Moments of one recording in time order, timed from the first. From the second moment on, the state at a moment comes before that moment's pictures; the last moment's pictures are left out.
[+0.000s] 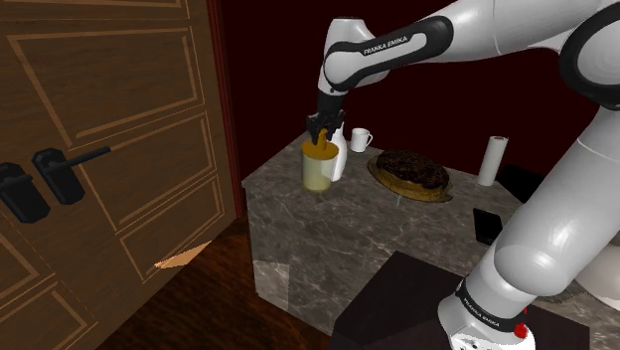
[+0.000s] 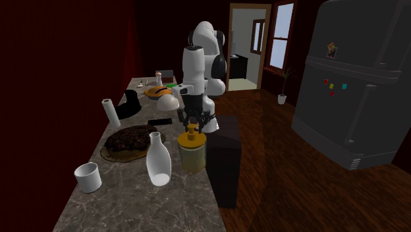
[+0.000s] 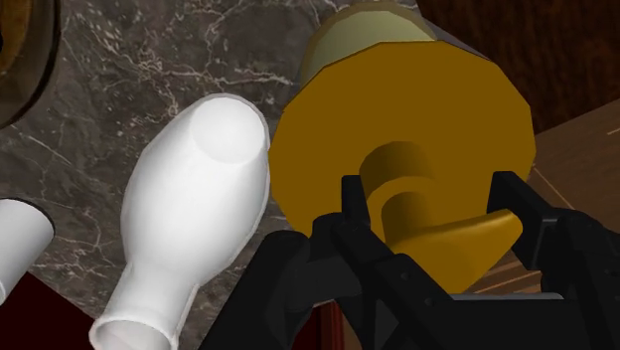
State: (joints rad) arm -0.08 -0.03 0.05 -2.03 -0.01 2.13 0.15
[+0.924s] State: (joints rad) arm -0.08 -0.06 0.05 -1.87 0.00 1.94 0.15
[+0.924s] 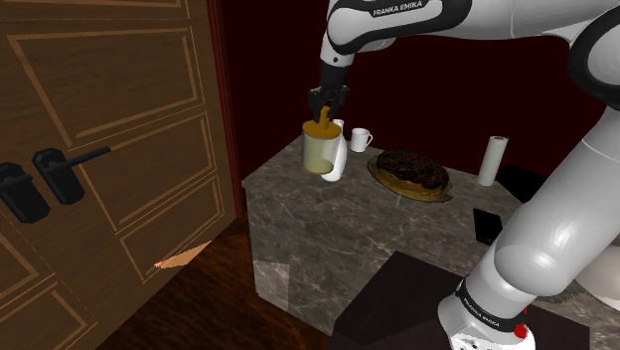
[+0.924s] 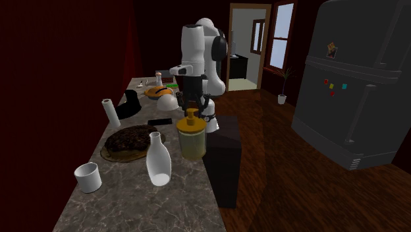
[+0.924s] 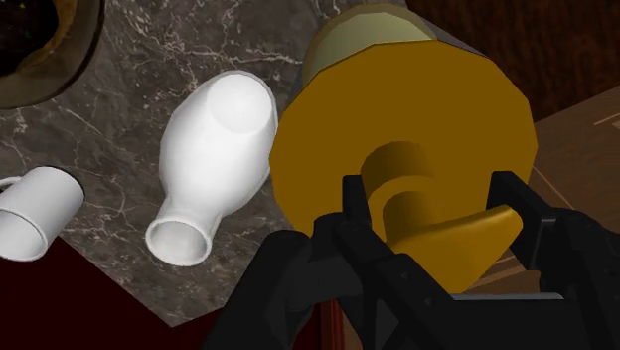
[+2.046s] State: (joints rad) arm -0.08 -0.04 0.05 -1.62 -0.01 1.71 0.15
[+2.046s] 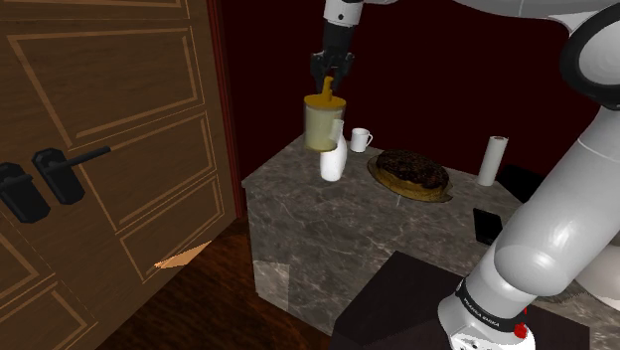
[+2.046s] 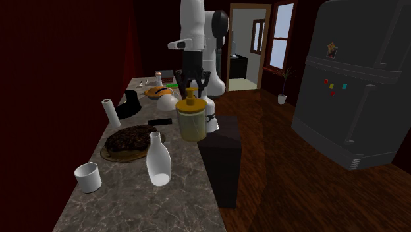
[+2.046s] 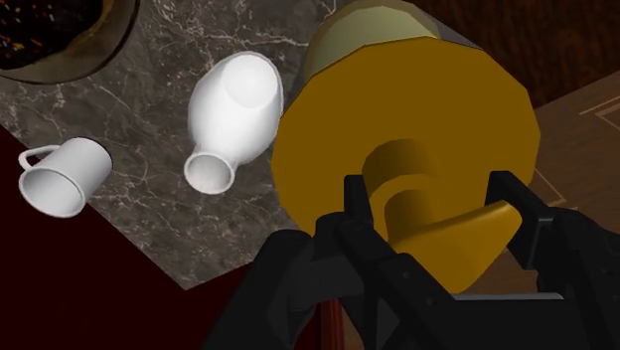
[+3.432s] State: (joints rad) arm -0.15 -0.33 -0.06 -1.79 0.00 1.59 -0.04
